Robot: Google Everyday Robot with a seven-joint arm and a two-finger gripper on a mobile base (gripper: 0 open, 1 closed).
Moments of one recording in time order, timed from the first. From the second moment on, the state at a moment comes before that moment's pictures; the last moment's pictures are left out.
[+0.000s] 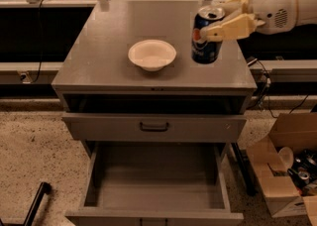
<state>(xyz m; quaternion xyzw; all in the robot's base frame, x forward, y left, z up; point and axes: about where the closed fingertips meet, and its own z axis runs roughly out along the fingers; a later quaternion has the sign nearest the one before) 0.568 -0.121 1.008 -0.52 0.65 0.30 0.47</state>
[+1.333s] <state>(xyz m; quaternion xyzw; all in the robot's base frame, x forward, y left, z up) 0.634 -0.180 0.923 -0.37 0.72 0.21 0.55</state>
